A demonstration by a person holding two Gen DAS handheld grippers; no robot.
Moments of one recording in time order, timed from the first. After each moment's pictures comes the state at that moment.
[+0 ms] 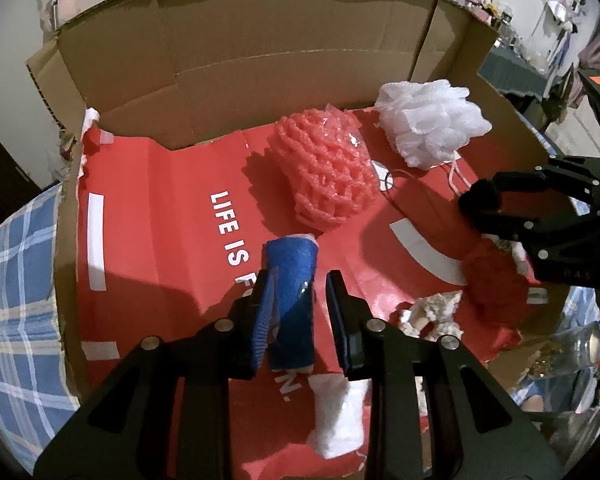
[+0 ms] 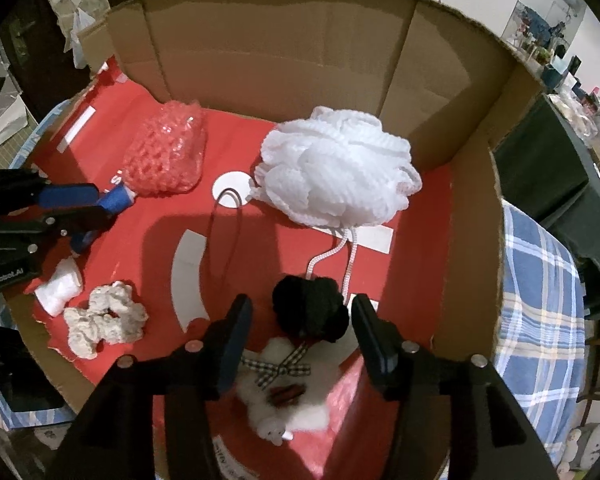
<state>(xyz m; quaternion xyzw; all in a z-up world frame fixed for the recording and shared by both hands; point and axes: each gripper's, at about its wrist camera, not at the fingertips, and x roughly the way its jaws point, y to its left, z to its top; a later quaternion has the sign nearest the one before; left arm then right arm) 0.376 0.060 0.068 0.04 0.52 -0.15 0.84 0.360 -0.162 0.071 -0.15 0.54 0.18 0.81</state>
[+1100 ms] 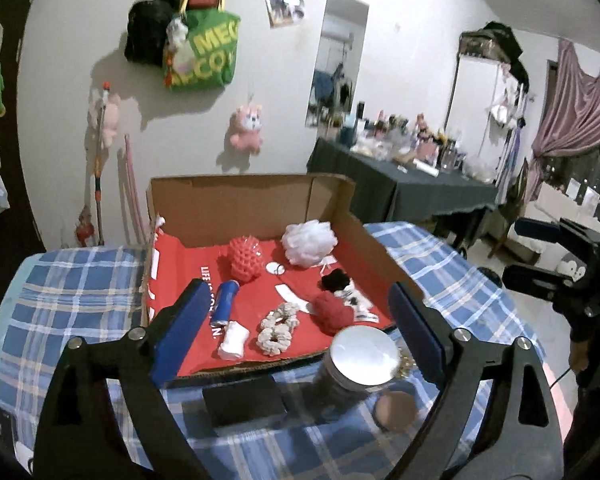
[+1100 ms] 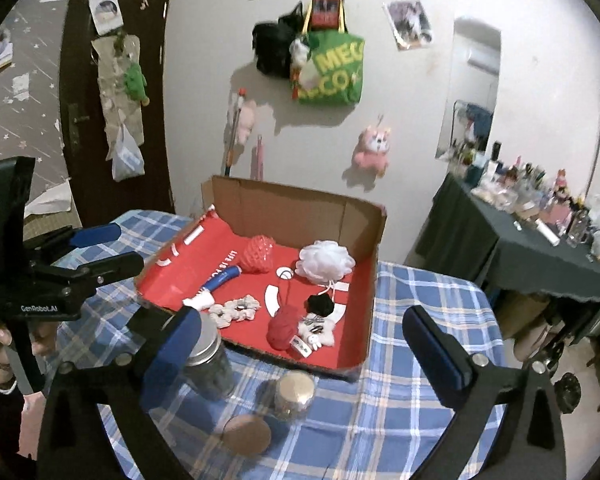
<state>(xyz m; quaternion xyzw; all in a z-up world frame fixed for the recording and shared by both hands) 0.153 0.043 0.198 -0.03 0.25 -0.17 0.95 0.116 -0.212 0.231 -0.09 0.28 0.17 0.94</state>
